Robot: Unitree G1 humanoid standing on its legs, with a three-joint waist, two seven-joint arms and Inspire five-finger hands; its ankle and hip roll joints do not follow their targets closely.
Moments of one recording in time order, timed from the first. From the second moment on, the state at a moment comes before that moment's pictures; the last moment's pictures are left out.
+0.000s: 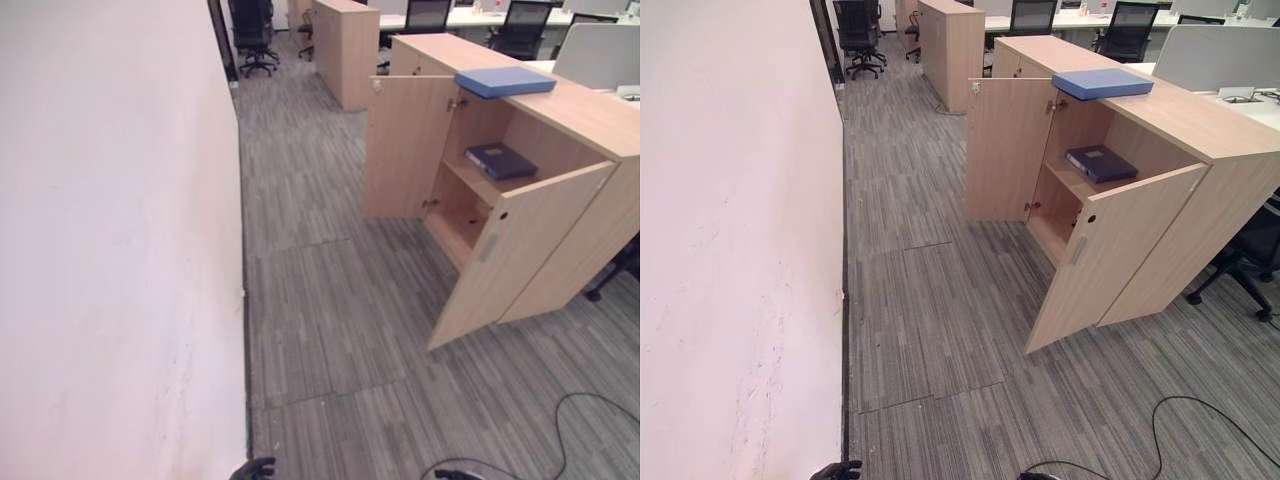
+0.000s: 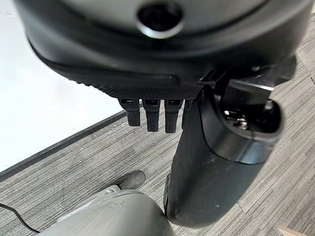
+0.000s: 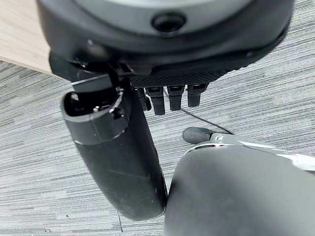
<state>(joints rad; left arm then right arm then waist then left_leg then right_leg) -0.01 0.22 -0.26 1.27 0.00 -0.07 -0.03 -0.06 -0.22 0.19 1.34 0.21 0.02 0.13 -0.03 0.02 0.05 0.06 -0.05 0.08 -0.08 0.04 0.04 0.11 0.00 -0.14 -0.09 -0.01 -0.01</state>
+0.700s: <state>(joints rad) -0.08 0.21 -0.14 1.29 -0.20 -0.08 -0.01 -0.11 -0.23 0.21 1.34 0.21 0.01 0.13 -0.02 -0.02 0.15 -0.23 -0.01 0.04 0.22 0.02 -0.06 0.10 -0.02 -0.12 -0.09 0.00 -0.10</state>
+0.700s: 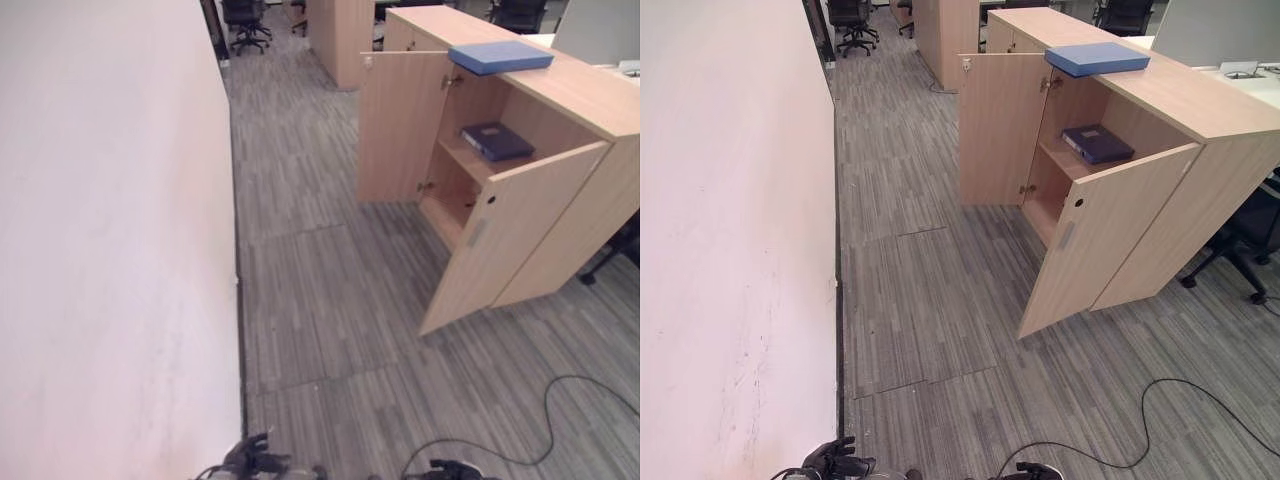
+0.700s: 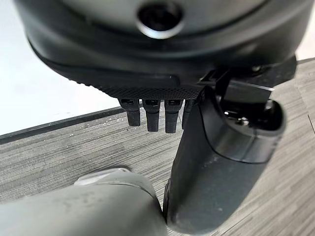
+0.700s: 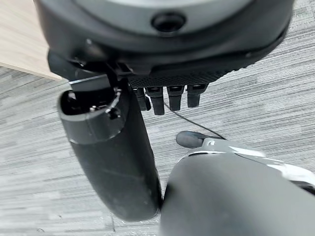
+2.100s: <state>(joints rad) 0.00 0.25 -0.10 1.37 -0.14 -0.06 -0.03 -0.11 -0.27 0.06 1.30 0.28 -0.02 0.17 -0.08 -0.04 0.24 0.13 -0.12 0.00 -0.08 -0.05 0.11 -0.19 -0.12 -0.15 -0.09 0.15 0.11</state>
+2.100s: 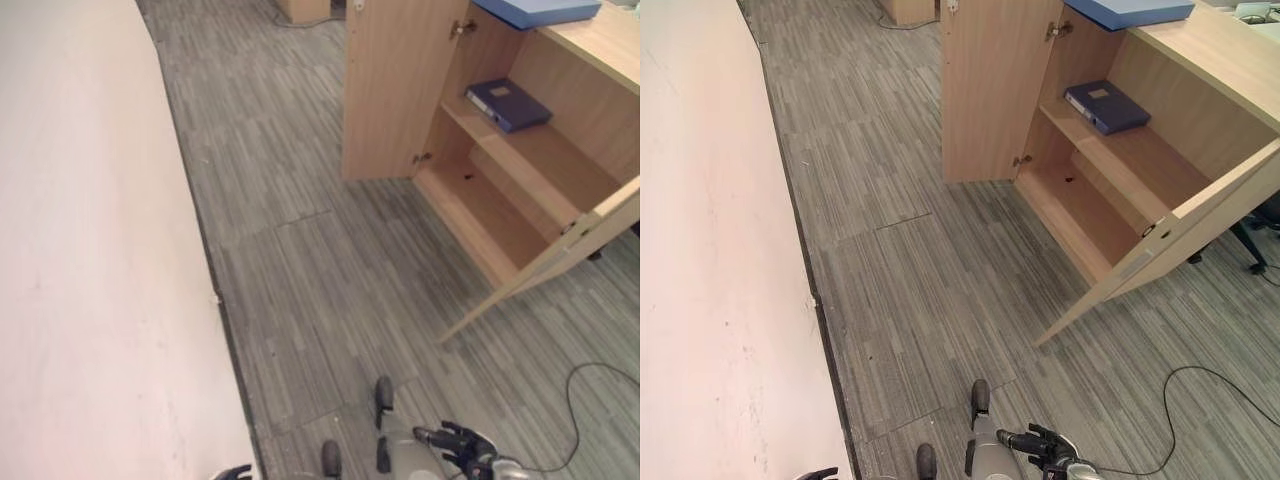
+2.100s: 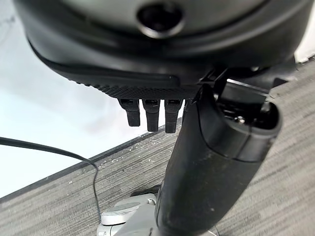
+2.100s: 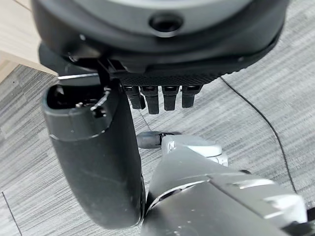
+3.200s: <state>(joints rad) -0.04 0.23 -0.05 1.38 -0.18 -0.06 0.01 0.00 -0.28 0.21 1.49 0.11 0.01 0.14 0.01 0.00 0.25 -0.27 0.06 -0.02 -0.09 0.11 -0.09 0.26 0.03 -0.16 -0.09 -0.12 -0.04</state>
